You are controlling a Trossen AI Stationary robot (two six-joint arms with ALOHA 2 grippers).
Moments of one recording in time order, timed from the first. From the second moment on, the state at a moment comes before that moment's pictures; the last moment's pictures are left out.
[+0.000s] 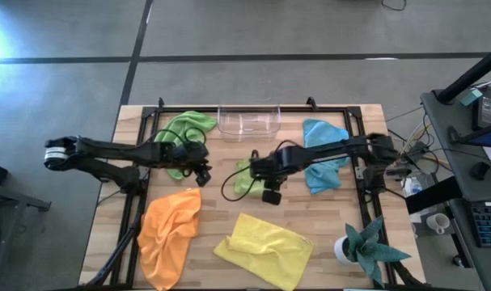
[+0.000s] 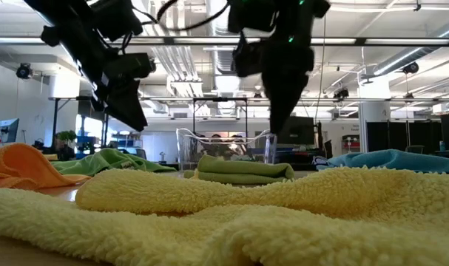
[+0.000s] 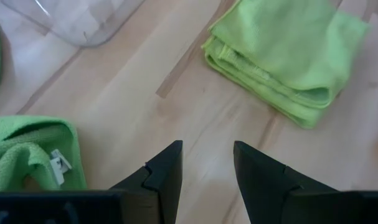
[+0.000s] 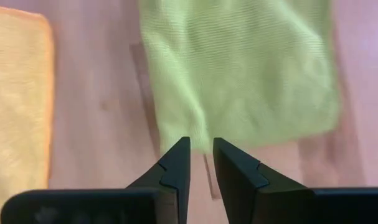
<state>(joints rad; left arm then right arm) 0.14 1.14 0.64 -0.37 -0.16 -0.40 0.03 1.85 1.42 -0.91 0.03 0.21</state>
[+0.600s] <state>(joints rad) 0.15 1.28 0.75 -0.37 -0.19 -0.26 0.07 1.41 1.00 -0.65 0.11 0.42</state>
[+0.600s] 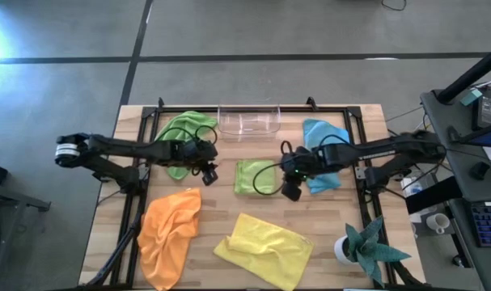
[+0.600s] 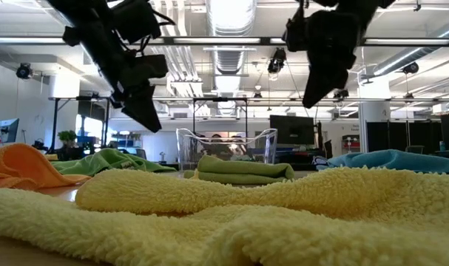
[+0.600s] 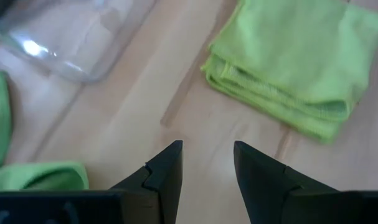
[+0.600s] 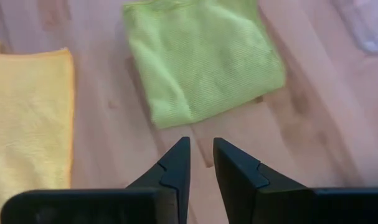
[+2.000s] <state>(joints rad) -0.02 1.47 0.94 -0.19 -0.14 0.08 0.13 1.67 1.01 -0.39 0.05 0.04</state>
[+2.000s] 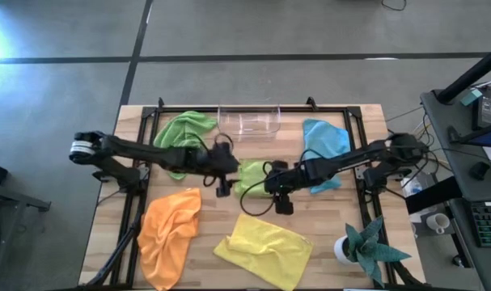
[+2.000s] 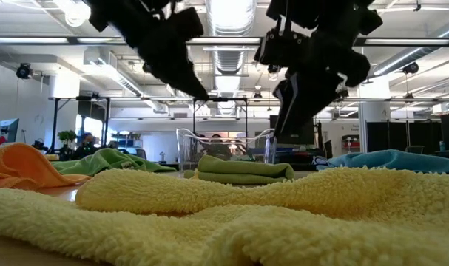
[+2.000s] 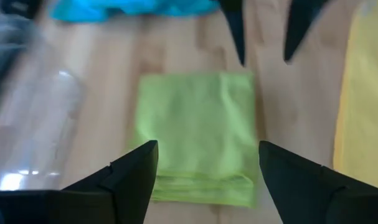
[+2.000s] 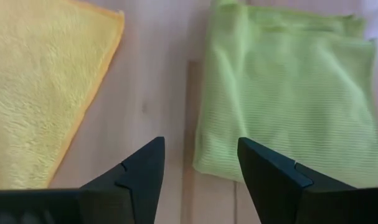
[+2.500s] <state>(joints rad) -0.09 1.73 0.97 -0.09 -0.17 0.22 0.16 1.79 1.05 -0.39 0.16 0.07</state>
